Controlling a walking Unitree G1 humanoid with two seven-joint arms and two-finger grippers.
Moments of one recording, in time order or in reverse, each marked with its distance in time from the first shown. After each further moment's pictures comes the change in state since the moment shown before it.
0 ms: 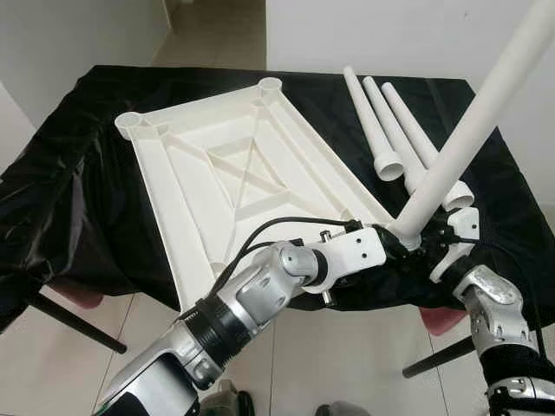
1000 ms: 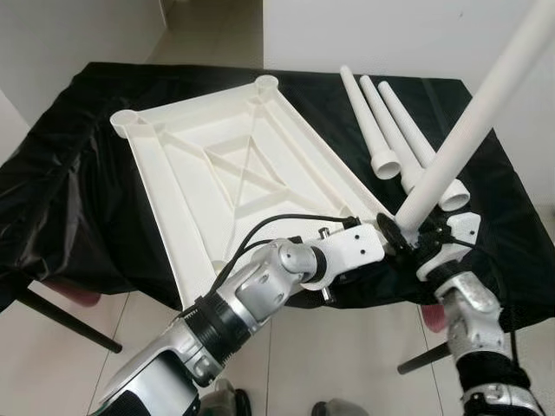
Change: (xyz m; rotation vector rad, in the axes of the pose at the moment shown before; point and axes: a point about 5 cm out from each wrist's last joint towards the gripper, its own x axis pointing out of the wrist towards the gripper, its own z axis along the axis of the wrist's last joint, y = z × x) left arm -0.001 0.004 0.000 -0.010 -0.007 0.007; right arm 0.008 0.021 -0.007 0.103 -0.074 -0.293
